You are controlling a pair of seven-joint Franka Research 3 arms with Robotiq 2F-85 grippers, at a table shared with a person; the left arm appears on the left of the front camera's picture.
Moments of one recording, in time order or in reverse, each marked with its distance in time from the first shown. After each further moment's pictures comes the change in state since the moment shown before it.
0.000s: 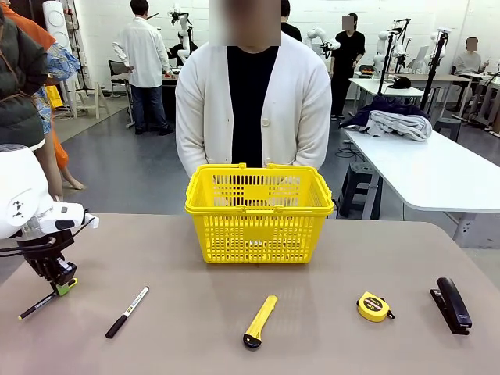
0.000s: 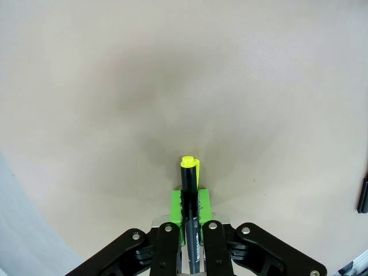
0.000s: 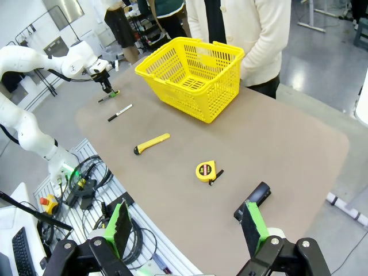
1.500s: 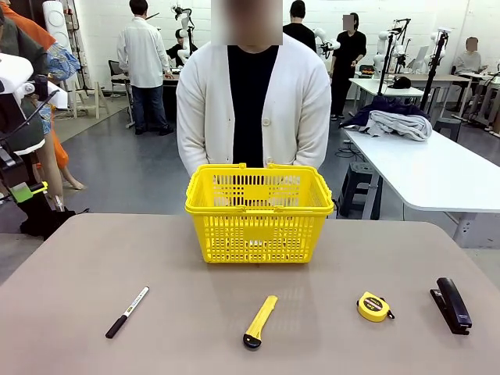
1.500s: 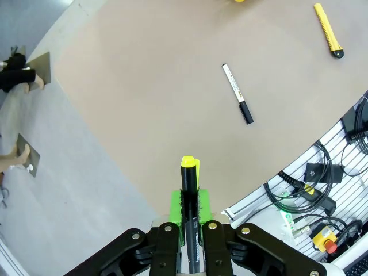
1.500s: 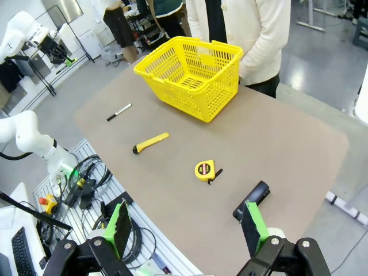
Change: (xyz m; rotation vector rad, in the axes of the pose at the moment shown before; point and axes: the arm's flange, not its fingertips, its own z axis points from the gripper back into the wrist) left arm -0.074 -0.109 0.303 0.102 -0.172 -0.228; right arm -0.001 -0.001 0.000 -0.003 0.003 -0.002
